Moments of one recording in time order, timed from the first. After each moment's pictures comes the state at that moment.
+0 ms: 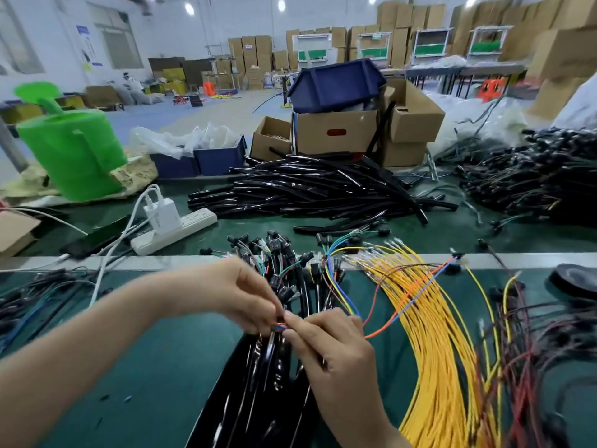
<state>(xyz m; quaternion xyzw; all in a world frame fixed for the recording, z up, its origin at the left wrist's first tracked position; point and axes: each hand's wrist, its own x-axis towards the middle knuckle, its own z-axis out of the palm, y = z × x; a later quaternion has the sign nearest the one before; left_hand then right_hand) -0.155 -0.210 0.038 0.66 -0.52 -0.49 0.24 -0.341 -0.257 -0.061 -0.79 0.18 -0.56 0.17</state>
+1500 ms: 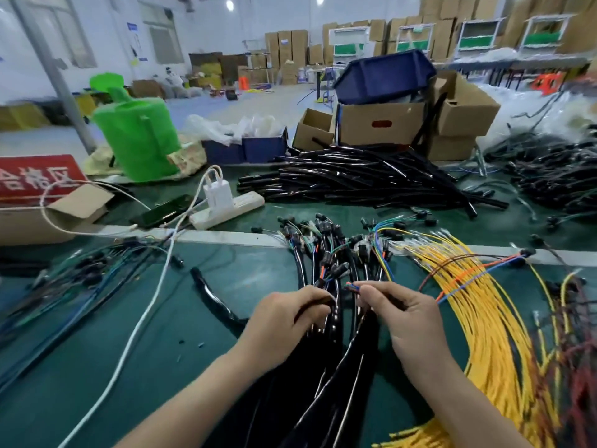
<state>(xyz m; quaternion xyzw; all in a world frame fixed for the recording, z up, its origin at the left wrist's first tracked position) -0.193 -0.165 -0.051 0.68 -0.61 -0.06 0.40 -0.348 -0.269 -0.047 -0.65 0.27 -0.42 0.57</state>
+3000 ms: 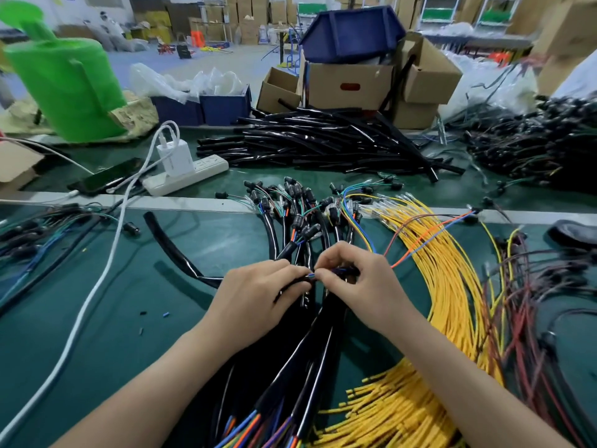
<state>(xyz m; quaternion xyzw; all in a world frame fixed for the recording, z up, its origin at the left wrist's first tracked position) -0.205 -0.153 -0.051 0.65 -0.68 0.12 0.31 -0.352 -0.261 -0.040 -0.83 0.22 -0.31 0.40</state>
